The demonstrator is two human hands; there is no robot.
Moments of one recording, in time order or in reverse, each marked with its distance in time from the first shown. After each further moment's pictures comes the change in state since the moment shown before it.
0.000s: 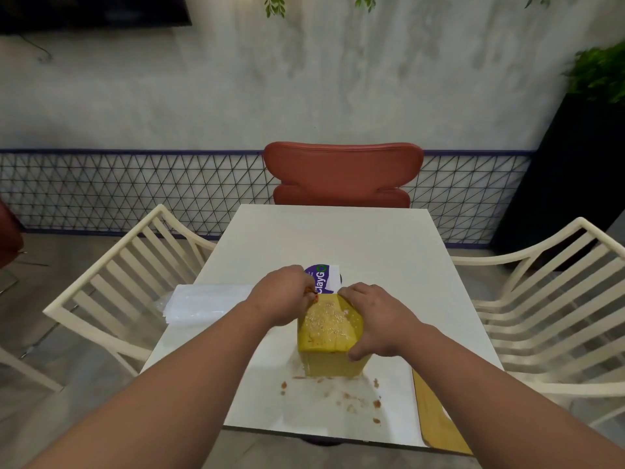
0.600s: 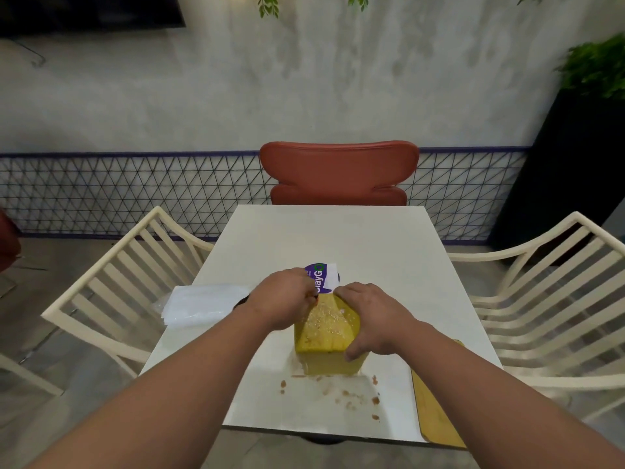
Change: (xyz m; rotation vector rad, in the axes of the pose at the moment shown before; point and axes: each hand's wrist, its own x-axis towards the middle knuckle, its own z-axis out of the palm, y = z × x) left_hand -0.005 0.009 0.001 0.014 0.024 0.081; right_hand -0.003 -0.003 0.000 0.020 -0.029 0.023
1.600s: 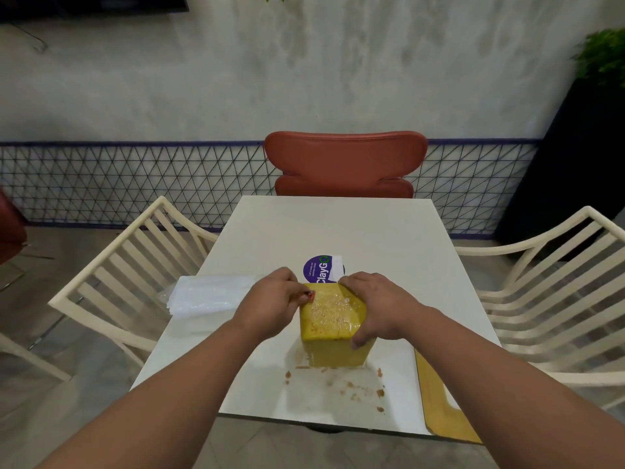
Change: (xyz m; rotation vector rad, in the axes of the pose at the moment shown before) left_hand -0.028 -0.027 0.028 -0.246 0.234 -0.038; right_hand 0.012 0.003 -0.005 -0.008 -0.063 0.008
